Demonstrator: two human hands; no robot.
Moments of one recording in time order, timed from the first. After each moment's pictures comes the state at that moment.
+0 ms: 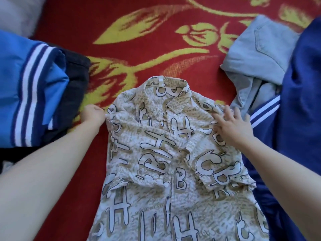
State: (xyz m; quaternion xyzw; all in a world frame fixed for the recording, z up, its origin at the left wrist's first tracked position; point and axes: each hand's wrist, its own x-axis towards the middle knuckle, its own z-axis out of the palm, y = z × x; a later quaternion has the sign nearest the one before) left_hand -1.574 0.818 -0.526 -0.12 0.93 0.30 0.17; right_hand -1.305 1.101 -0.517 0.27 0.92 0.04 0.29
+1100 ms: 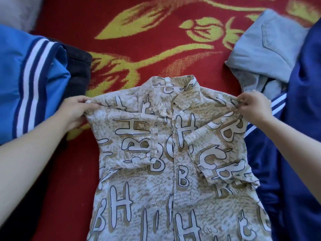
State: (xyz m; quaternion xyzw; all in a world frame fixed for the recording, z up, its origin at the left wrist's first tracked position) left_hand -1.593 0.787 -0.475 -0.07 0.82 0.46 0.33; right_hand -1.327 1.144 -0.492 0.42 0.89 -0.19 0.08
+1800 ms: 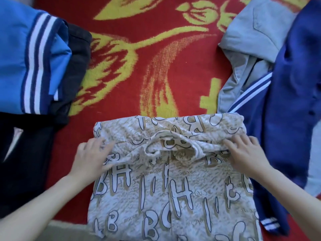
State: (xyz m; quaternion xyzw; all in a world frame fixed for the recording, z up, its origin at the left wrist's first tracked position) left_hand -1.419 0.677 -0.492 0.46 0.87 -0.04 0.15; right_hand -1.161 1.038 -0.501 0.12 0.99 0.00 0.11
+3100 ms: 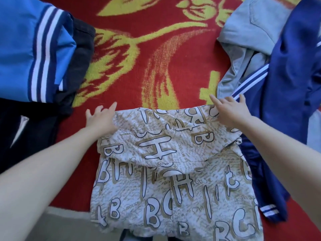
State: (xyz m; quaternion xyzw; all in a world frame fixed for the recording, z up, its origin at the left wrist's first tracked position) left_hand -1.466 0.744 -0.499 0.26 0.91 -0.12 0.30; right_hand -1.257 1.054 -0.480 0.21 0.93 0.04 0.31
